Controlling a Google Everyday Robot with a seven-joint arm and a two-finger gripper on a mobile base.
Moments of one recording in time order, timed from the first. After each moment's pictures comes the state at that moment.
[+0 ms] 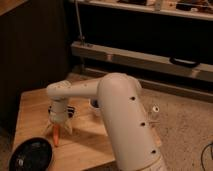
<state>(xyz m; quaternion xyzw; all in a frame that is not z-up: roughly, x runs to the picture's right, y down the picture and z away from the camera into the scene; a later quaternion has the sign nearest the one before) -0.269 0.235 0.803 -0.30 -0.46 -0.60 0.58</state>
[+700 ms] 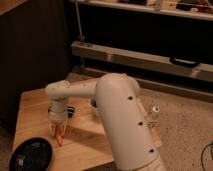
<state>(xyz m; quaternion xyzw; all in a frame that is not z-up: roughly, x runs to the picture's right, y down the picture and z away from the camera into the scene) -0.270 0.235 0.802 -0.31 -0.46 -0.60 0.57</state>
